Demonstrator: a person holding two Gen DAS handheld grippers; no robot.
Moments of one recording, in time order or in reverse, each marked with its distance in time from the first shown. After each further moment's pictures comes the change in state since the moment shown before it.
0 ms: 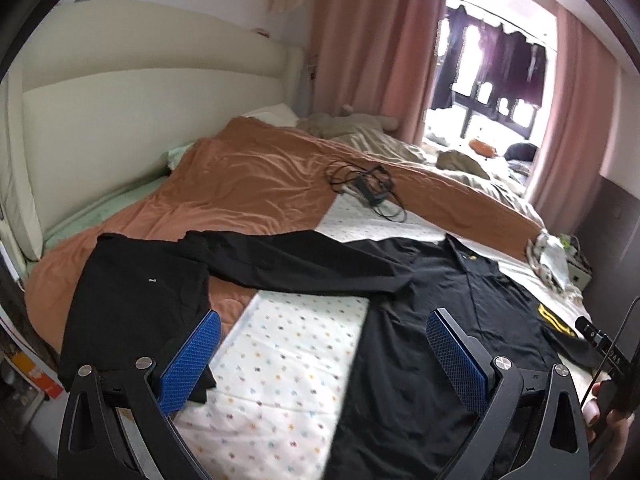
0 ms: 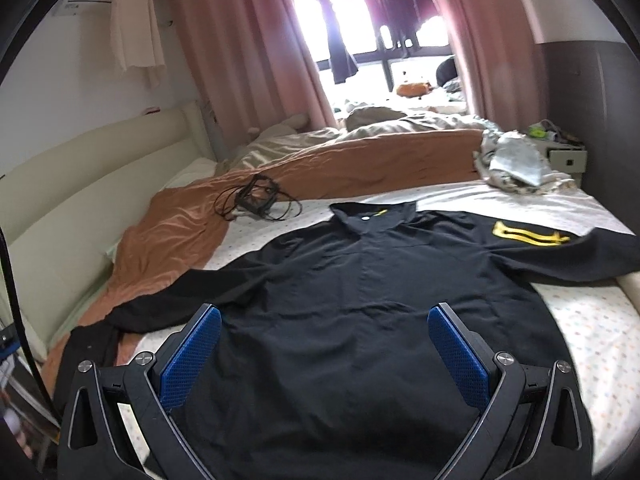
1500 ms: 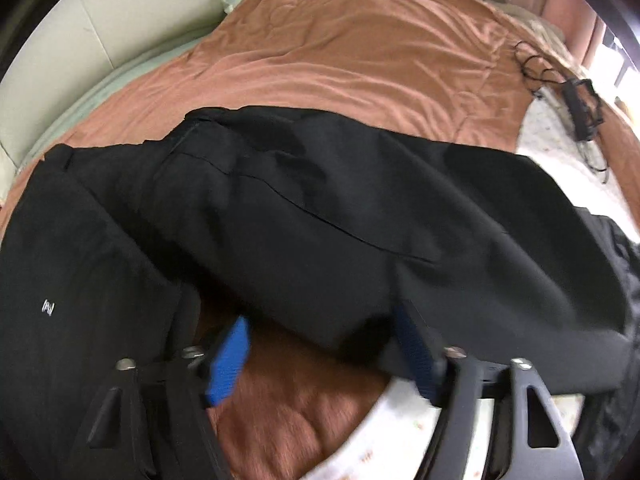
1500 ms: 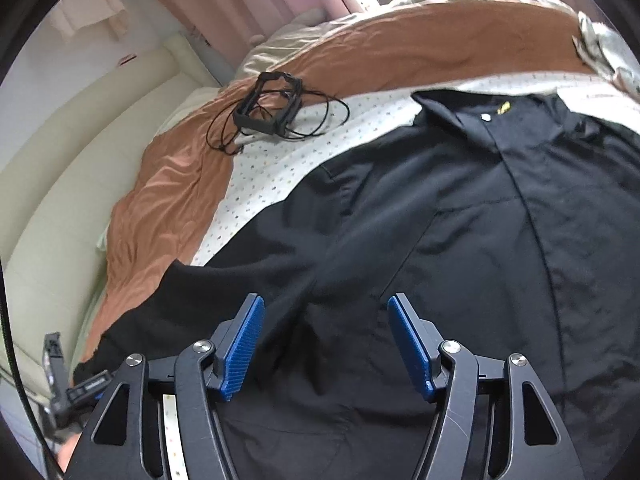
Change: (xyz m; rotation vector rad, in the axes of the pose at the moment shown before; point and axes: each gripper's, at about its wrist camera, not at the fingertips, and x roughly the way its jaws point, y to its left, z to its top) left arm 0.353 0.127 0.007 -0.178 0.464 0.414; right arm 0.323 0.045 0.006 0.184 0.359 0.181
